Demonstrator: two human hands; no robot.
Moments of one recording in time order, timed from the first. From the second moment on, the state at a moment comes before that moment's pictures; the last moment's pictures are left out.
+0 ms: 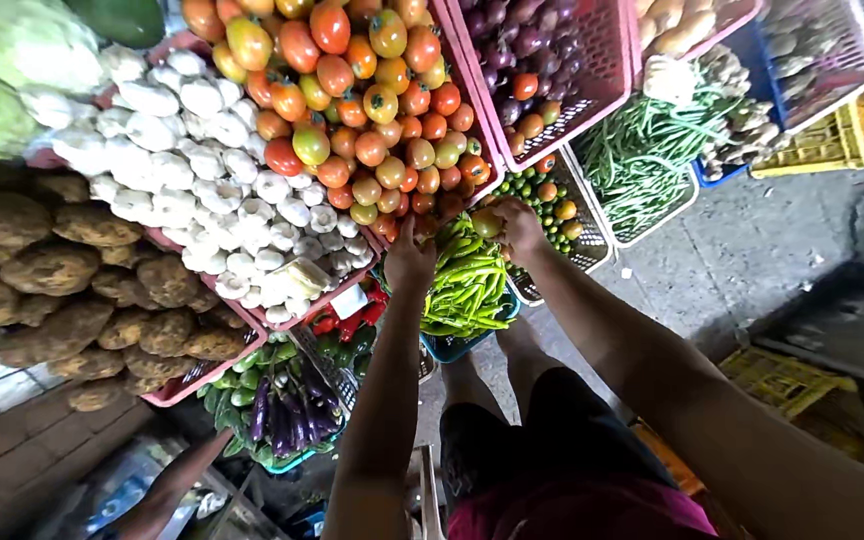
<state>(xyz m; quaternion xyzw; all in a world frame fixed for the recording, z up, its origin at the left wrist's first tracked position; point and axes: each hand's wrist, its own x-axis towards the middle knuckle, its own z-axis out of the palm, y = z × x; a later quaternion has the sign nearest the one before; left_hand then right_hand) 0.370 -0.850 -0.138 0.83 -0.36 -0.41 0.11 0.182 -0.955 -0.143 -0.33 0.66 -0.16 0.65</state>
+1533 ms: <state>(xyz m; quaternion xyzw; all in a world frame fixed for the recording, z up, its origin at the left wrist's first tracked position) 0.347 -0.665 -0.145 0.90 0.07 -0.34 0.27 0.285 -1.117 -0.025 -0.55 0.31 -0.18 0.76</state>
